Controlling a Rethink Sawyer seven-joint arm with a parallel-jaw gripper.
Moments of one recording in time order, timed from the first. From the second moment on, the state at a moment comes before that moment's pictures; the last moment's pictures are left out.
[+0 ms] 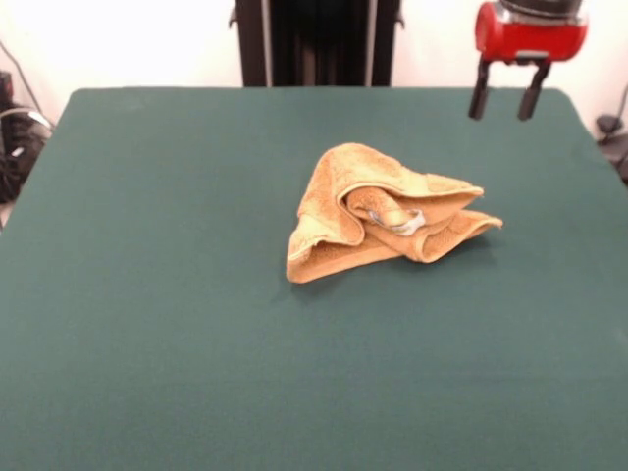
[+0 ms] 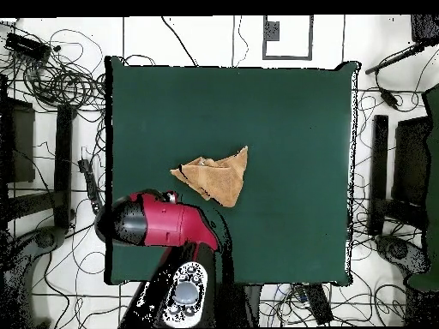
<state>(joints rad) 0.26 -0.64 -0.20 1.79 0.20 0.38 1.58</state>
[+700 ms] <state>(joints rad) 0.25 -0.57 -0.22 1.64 0.20 0.40 1.58</state>
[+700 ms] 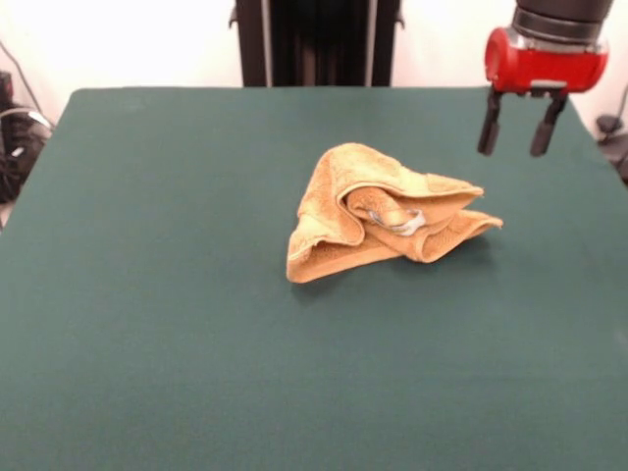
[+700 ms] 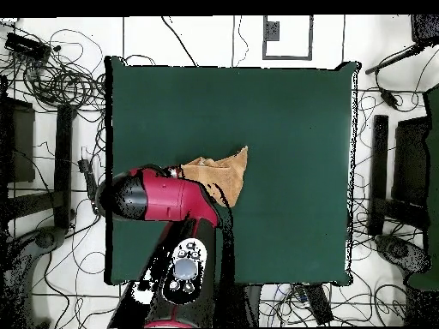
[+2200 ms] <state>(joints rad) 0.19 -0.57 -0.22 1.57 0.19 0.43 1.58</state>
